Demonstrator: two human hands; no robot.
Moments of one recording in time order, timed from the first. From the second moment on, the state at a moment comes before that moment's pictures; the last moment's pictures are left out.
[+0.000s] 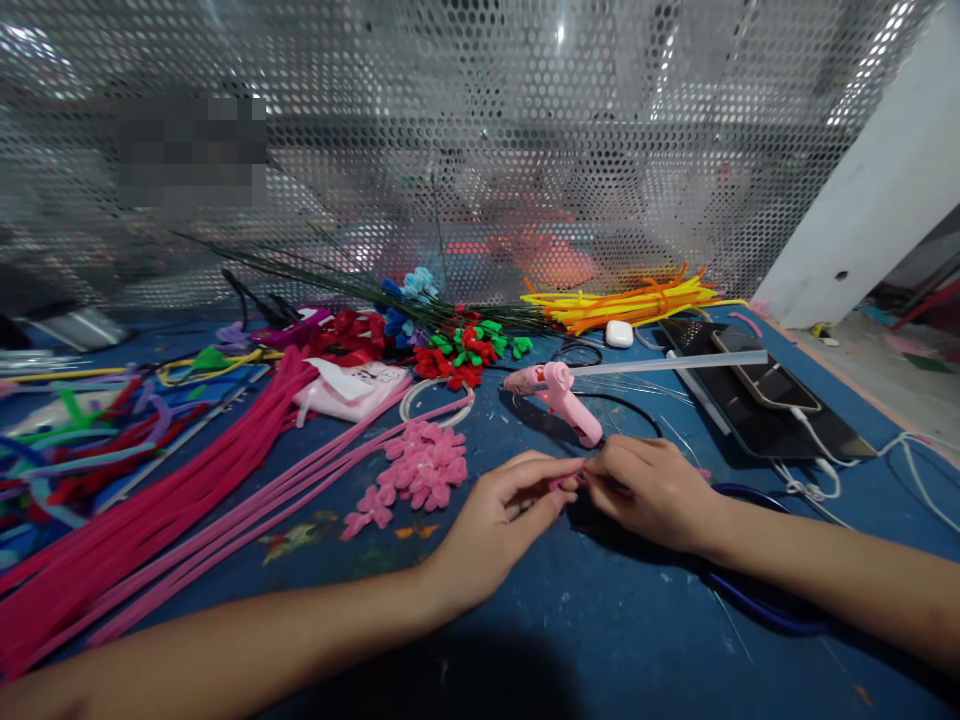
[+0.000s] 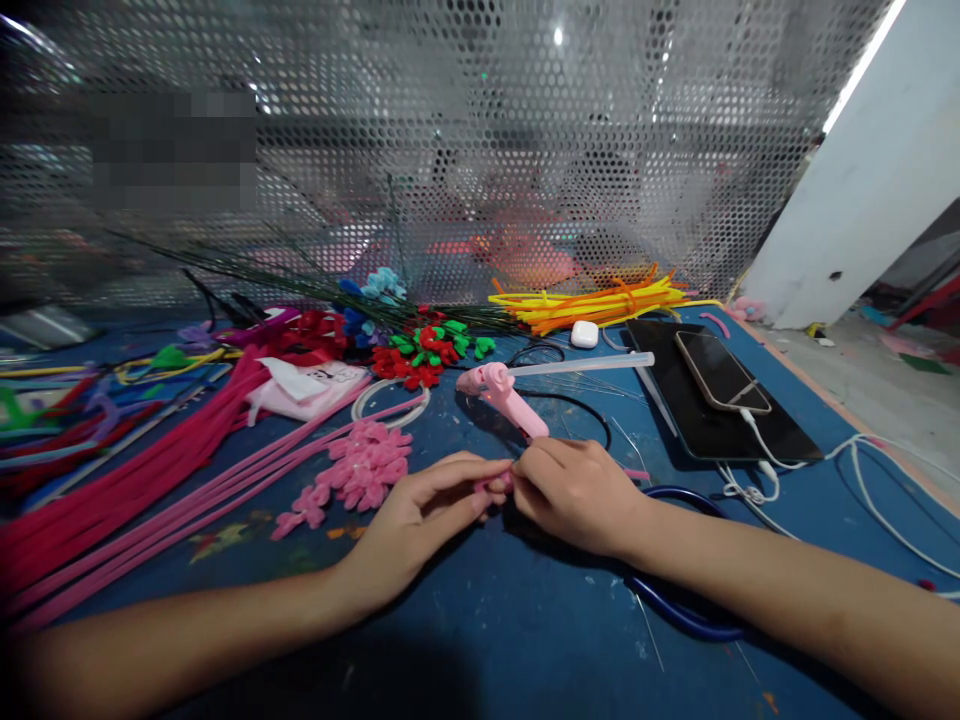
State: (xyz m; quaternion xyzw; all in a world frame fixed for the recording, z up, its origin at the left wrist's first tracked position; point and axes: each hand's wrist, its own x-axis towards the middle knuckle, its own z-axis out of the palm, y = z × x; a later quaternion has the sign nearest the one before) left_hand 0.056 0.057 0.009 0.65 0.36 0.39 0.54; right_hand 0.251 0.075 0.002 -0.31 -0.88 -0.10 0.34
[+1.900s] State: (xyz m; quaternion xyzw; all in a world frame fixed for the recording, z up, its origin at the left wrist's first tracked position) left_hand 0.047 0.067 -0.003 0.51 0.30 0.45 0.67; right_hand 0.242 0.063 0.019 -0.32 -0.85 0.25 0.34
